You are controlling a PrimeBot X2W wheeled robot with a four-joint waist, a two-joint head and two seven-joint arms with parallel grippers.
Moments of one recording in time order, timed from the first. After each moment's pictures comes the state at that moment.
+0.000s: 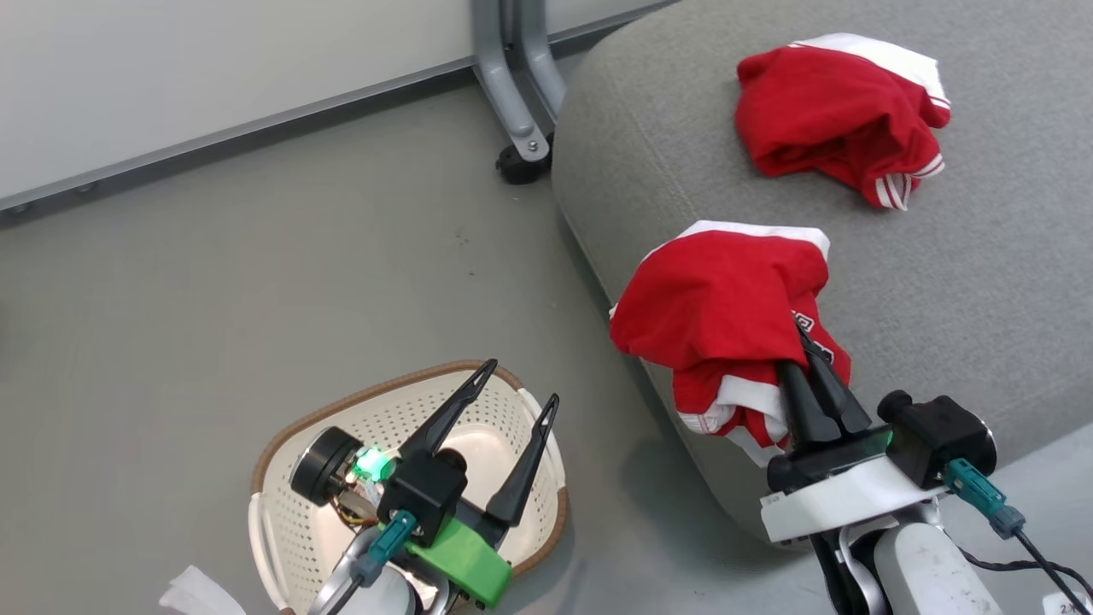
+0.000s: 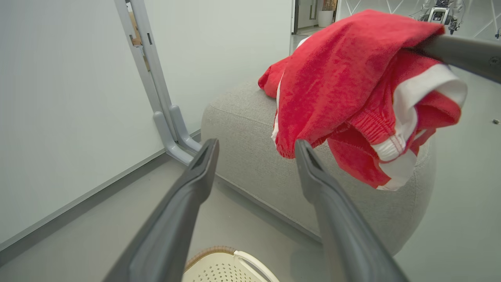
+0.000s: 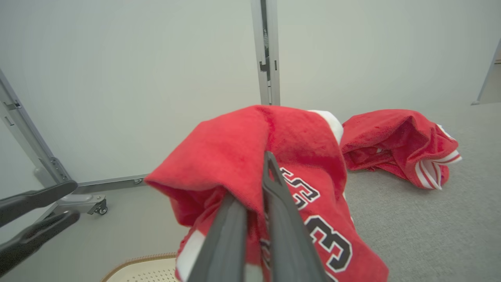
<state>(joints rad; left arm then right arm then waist) -0.24 0.17 -0.59 0.22 -0.17 -0.07 -0.26 -0.10 -0.06 0.18 0.05 0.18 0.13 -0.26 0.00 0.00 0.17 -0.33</state>
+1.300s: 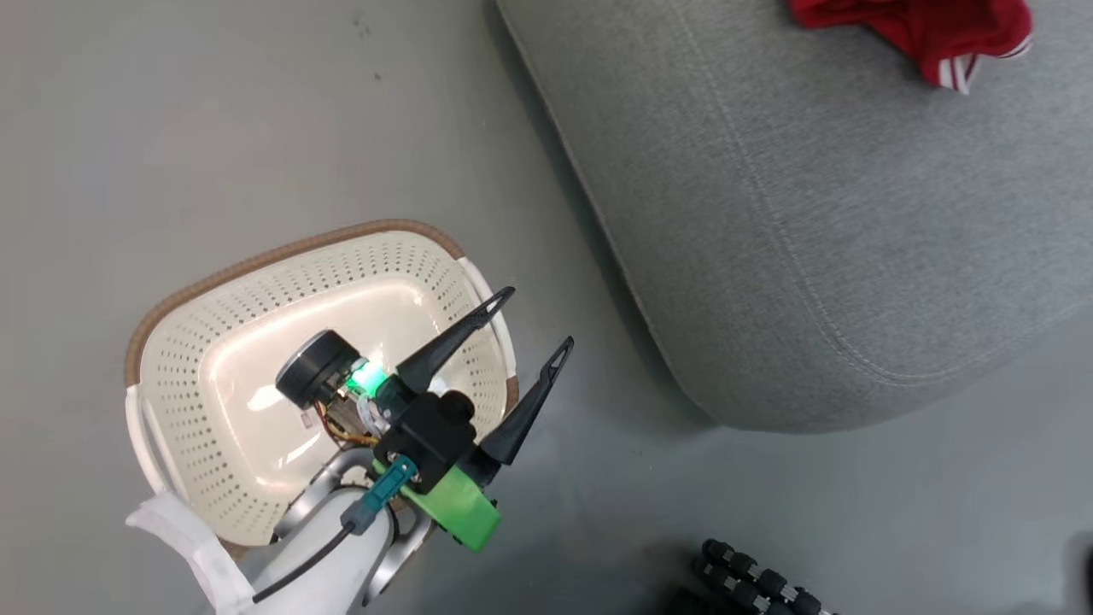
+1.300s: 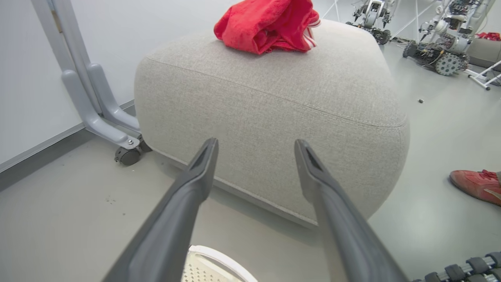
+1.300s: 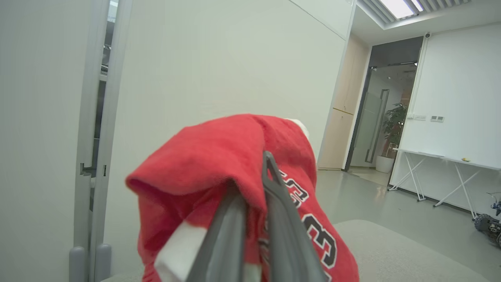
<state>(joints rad) -0.41 0.28 -0.69 0.14 -0.15 -0.12 -0.23 -0.71 -0.33 -0.36 0.09 0.25 0.13 -0.26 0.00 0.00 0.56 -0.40</state>
